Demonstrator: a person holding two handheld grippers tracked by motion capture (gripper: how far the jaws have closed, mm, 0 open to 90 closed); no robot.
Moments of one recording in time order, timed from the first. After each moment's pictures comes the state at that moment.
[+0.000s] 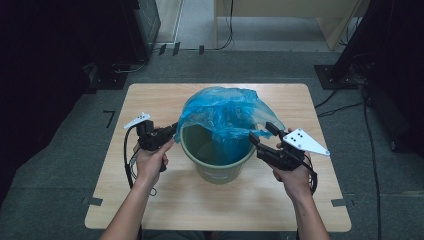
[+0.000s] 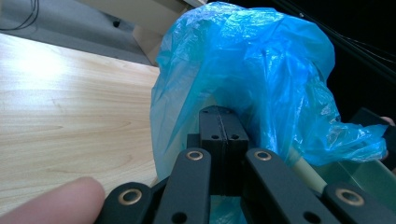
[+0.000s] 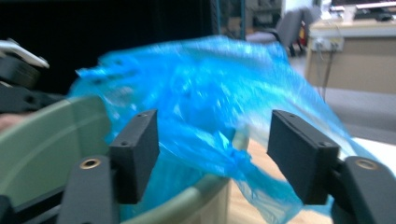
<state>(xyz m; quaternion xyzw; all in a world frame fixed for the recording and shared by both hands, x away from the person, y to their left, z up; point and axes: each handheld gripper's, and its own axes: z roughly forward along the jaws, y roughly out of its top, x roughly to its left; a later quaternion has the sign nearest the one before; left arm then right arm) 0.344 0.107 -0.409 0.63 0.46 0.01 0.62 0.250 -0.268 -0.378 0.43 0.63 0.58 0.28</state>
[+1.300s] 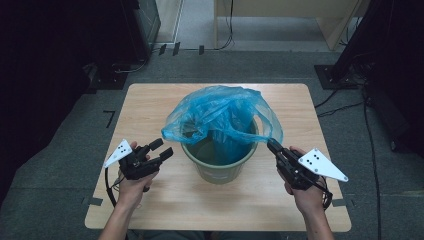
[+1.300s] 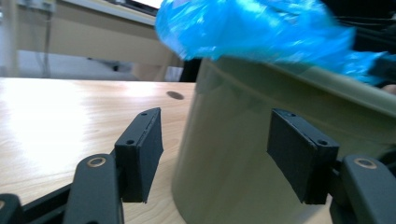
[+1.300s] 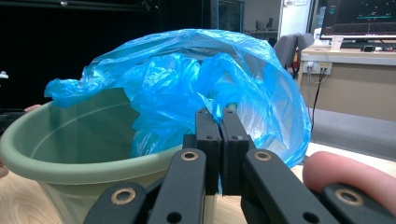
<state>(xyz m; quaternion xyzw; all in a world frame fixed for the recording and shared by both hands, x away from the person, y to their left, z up) 0.286 0.151 -0.447 0.65 0.37 0.12 0.66 0.206 -0.290 -0.386 0.39 0.62 0.60 0.32</state>
